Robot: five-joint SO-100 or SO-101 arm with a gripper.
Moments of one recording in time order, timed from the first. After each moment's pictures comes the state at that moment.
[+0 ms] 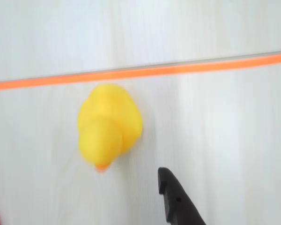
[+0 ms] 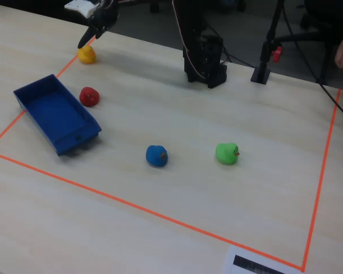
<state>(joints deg) 90.0 76.2 85.3 43.4 -77.8</state>
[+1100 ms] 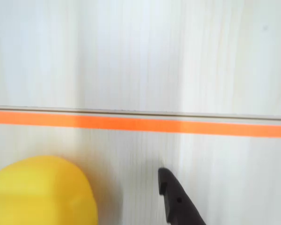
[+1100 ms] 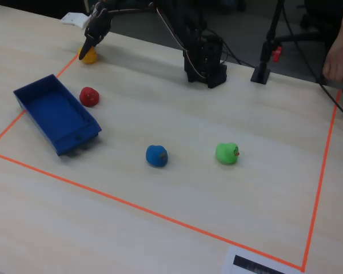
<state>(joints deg) 94.0 53.0 65.9 43.9 -90.7</state>
